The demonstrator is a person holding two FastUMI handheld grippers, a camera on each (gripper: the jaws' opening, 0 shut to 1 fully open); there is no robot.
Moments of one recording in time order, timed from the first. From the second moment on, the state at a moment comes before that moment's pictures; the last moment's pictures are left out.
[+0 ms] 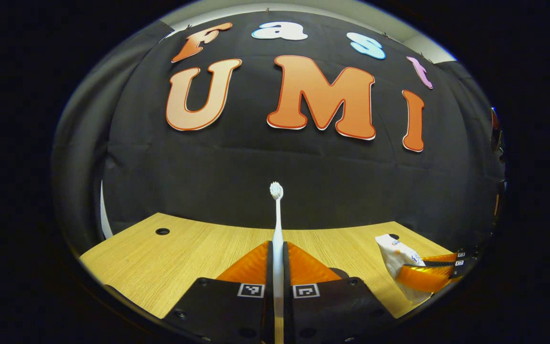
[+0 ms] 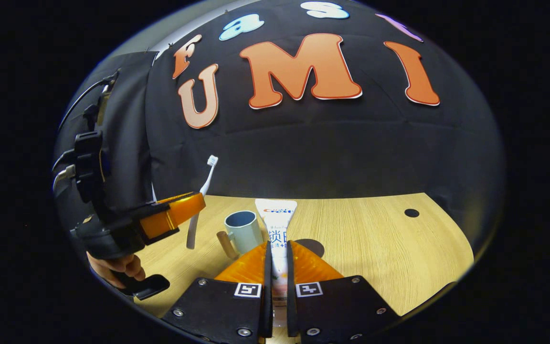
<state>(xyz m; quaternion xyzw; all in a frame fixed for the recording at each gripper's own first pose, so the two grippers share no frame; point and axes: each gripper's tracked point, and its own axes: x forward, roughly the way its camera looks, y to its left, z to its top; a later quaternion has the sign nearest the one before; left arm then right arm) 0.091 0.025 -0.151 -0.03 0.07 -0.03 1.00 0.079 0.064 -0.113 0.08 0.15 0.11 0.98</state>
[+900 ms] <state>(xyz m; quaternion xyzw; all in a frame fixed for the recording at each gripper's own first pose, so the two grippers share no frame) 0.144 0.025 -0.162 0.00 0.04 -0.05 1.00 0.132 0.015 -0.125 0.07 0.14 0.06 0.99</state>
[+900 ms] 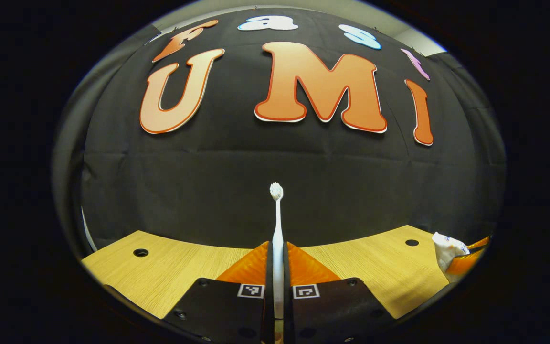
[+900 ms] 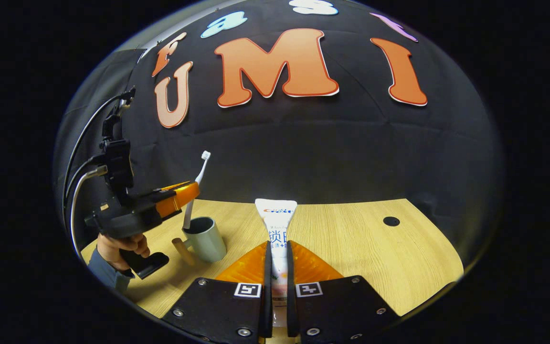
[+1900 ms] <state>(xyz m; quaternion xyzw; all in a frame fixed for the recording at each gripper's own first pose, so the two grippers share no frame) 0.134 0.030 -0.206 0.00 0.12 -0.06 0.99 0.179 0.059 -0.095 0.08 0.11 0.08 0.99</state>
